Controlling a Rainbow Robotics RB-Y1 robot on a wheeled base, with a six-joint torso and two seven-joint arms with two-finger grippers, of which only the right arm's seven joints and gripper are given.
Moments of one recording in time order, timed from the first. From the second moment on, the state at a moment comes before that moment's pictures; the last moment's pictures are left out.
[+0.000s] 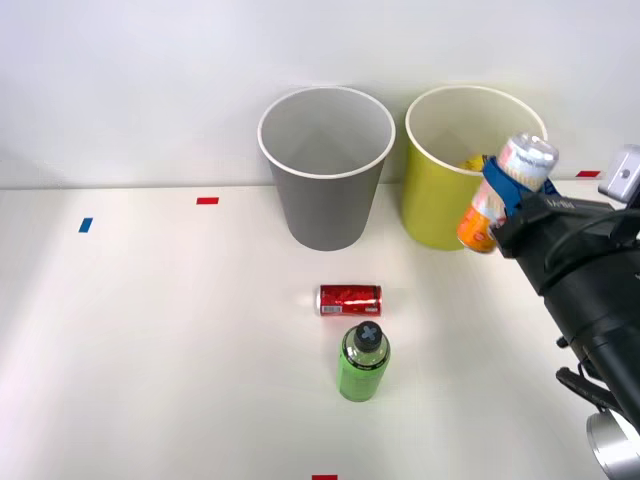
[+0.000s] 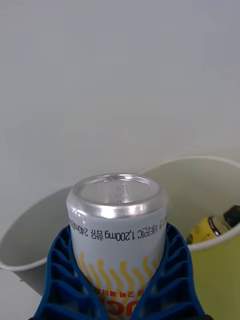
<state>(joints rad) 0.12 -0.71 0.31 -2.49 0.50 0.58 0.21</state>
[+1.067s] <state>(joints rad) -0.55 -0.46 0.43 -1.78 0.65 0.16 0.23</state>
